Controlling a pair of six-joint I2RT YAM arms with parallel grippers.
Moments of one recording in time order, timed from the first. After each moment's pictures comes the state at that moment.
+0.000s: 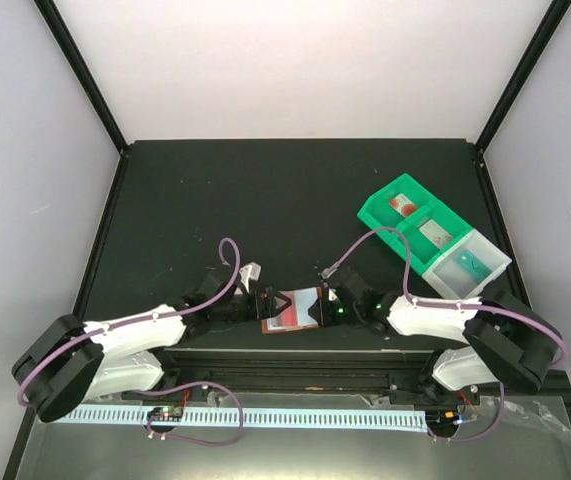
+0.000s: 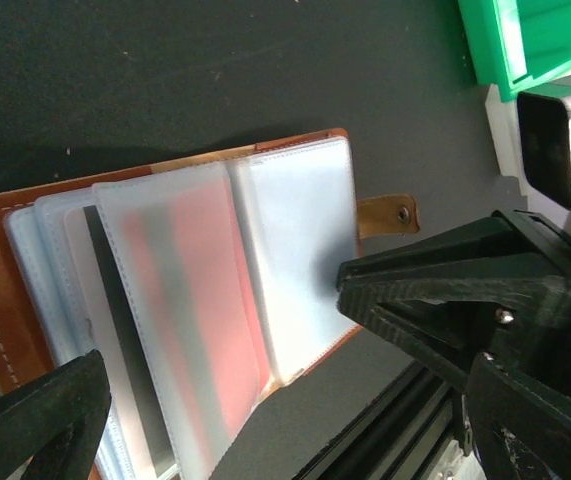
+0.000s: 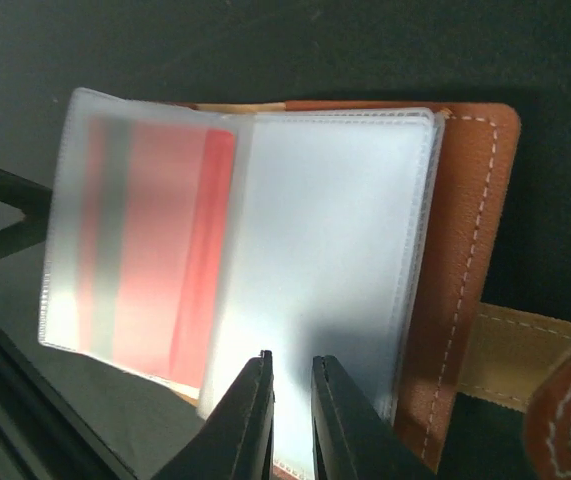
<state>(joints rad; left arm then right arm) -0.75 1.13 0.32 0.15 0.35 -0.95 0.91 1.36 0.47 0.04 -0.18 0.76</state>
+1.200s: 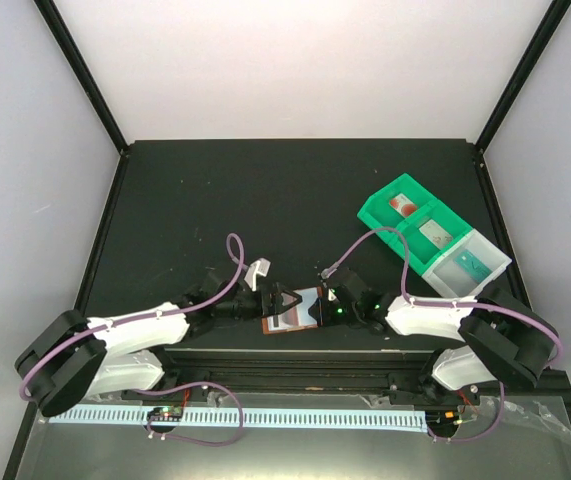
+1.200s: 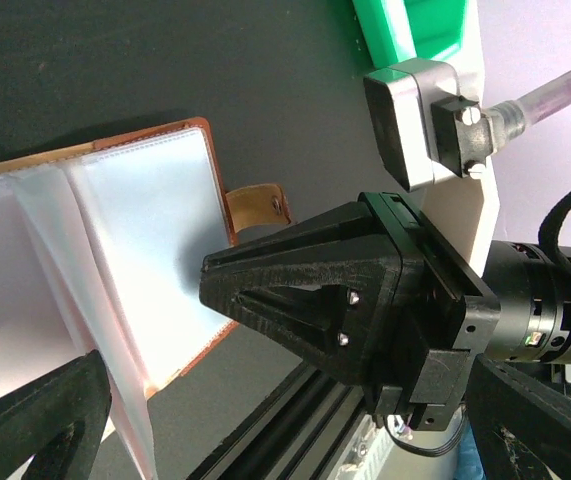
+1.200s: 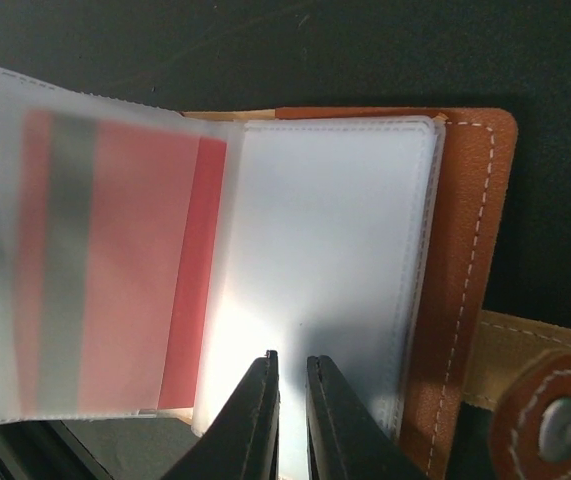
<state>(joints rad) -0.78 1.17 0.35 0.29 0.46 -1.02 0.91 1.40 0.46 0.07 -0.17 0.76</state>
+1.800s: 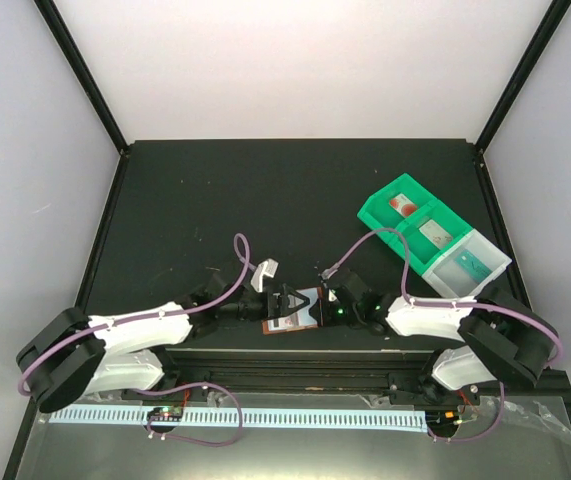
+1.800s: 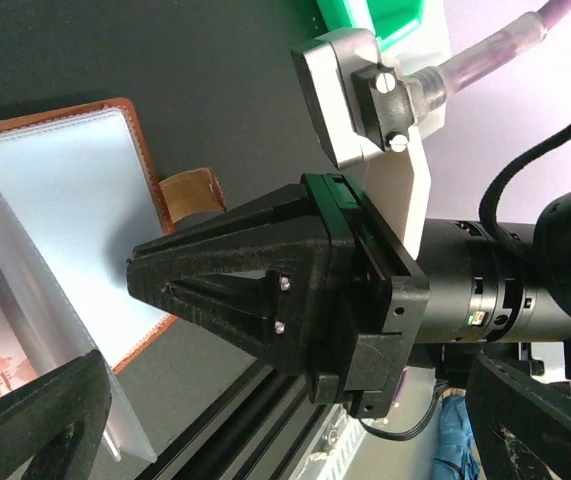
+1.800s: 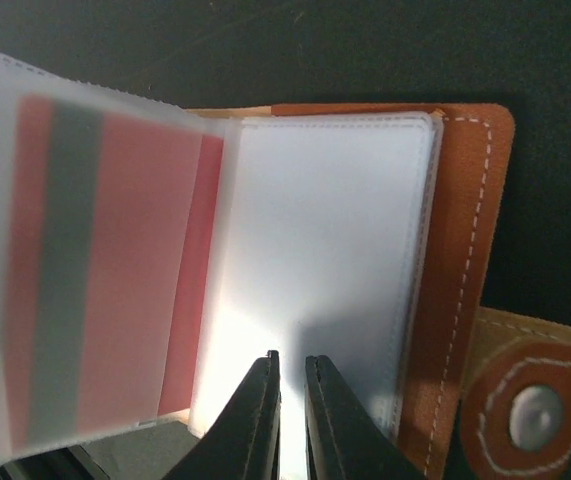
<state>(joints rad) -0.84 1.17 0.37 0.30 0.45 -1.05 0.91 1.40 0.46 0.08 -0.17 0.76</state>
